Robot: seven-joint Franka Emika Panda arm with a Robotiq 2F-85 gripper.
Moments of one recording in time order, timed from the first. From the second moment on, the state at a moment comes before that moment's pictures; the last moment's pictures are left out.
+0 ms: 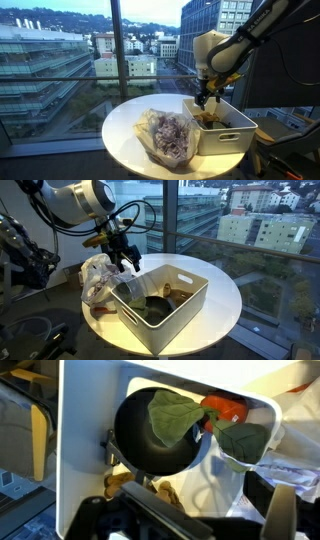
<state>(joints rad) 0.10 0.04 0.06 -2.40 -0.47 2.36 0.59</state>
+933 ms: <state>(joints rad) 0.05 0.16 0.02 -2.43 -0.26 2.50 0.43</state>
